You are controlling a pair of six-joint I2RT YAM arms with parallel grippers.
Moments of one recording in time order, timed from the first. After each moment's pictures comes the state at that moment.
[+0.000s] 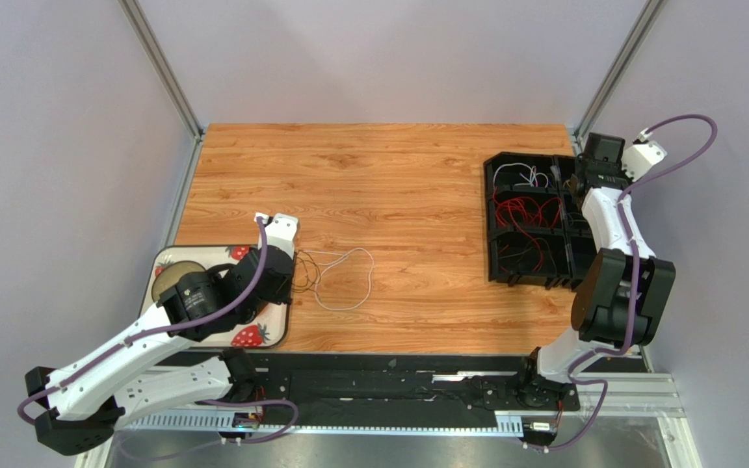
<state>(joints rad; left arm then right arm) -0.99 0.78 1.01 -1.03 -0.56 -0.47 -0.25 1.61 1.28 -0.32 0.67 0.55</state>
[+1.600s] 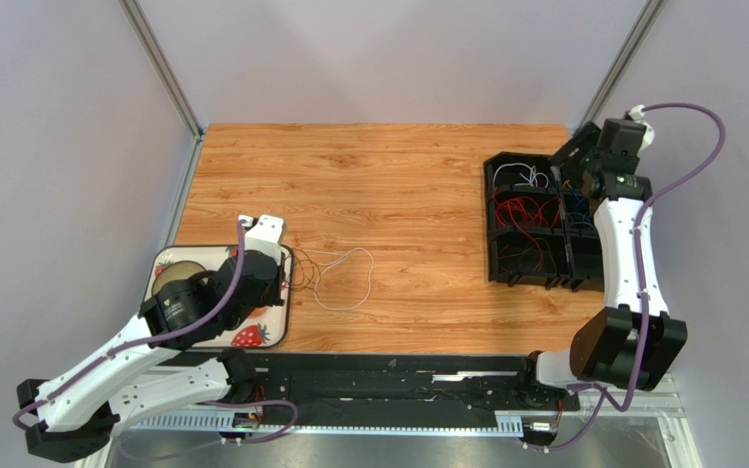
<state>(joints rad) -0.99 0.71 1.01 -1.03 -0.56 -0.47 -0.22 1.40 1.40 -0.54 0.09 0.56</state>
